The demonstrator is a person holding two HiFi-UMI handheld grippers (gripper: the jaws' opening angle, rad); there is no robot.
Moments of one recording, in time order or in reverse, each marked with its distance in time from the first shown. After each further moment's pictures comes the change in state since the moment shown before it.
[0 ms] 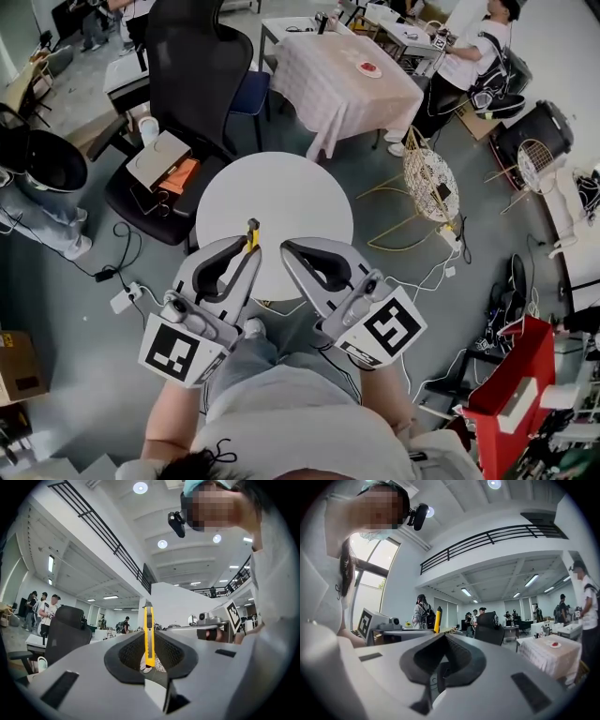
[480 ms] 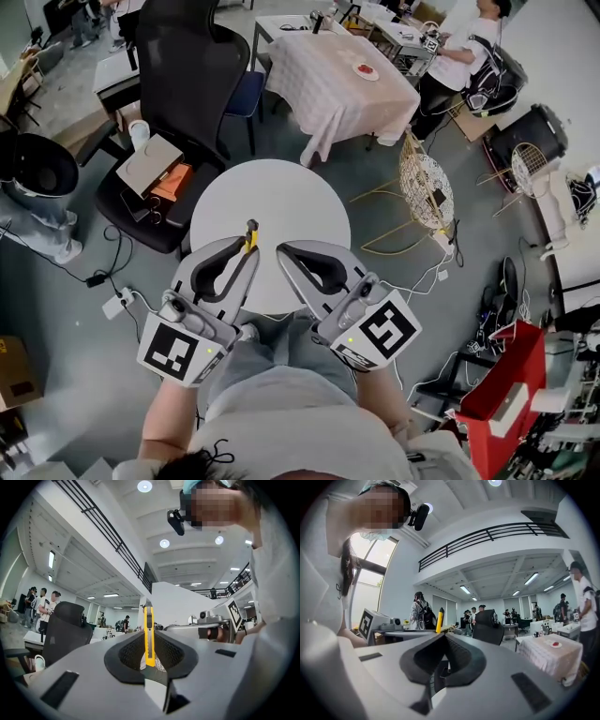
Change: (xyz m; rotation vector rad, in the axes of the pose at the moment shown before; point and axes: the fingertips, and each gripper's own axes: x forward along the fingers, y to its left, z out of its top) left arm 0.031 0.034 -0.010 -0.024 0.008 -0.010; right arm 0.029 -0.032 -0.005 -0.001 0.029 -0.011
